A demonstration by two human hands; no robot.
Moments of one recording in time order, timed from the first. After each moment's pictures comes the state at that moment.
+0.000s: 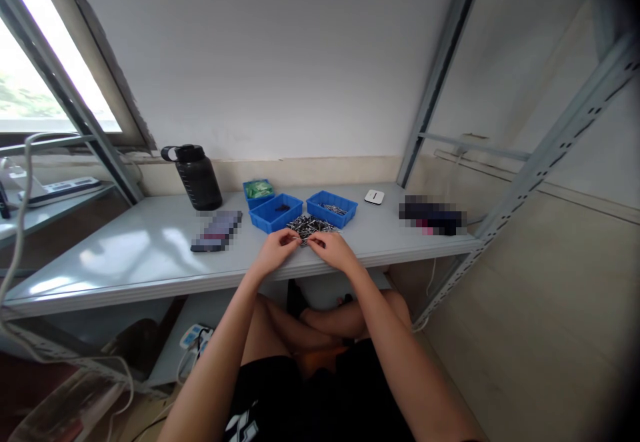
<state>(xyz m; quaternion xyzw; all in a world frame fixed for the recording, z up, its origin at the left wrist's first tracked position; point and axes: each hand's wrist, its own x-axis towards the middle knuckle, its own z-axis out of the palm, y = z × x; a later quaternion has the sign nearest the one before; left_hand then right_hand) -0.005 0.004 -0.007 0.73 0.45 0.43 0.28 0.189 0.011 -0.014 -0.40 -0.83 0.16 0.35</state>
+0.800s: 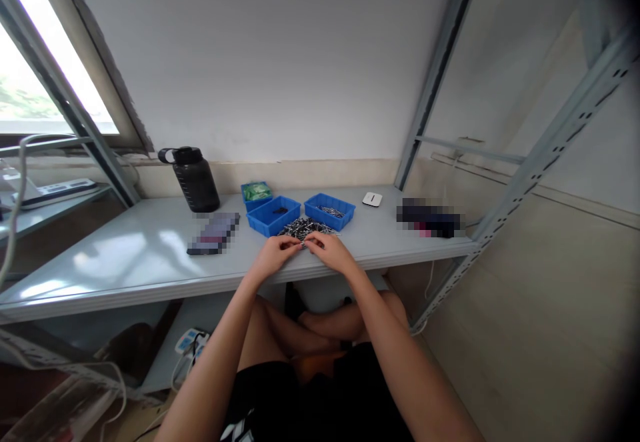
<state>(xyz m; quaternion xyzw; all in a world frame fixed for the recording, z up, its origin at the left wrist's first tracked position) -0.002 0.003 -0.007 0.76 0.46 0.39 0.26 0.191 0.013 -0.012 -0.39 -0.82 0.21 0.36</state>
